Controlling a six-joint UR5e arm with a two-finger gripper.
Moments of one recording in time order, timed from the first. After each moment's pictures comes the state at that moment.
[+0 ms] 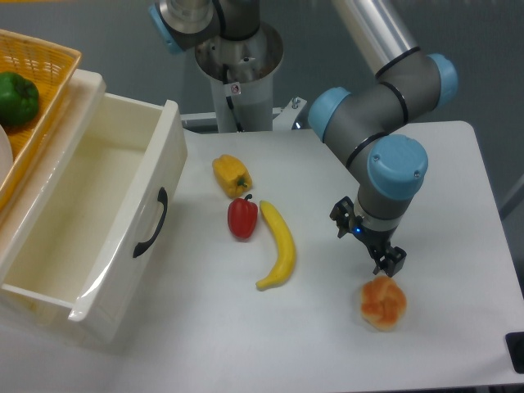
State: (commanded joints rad) arm 2.60 -2.08 -1.45 -1.17 1.55 1.46
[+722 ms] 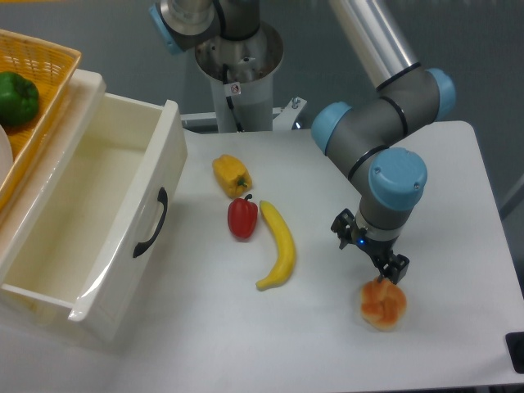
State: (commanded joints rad) arm 2.62 -2.14 -1.49 -1.01 1.54 1.29
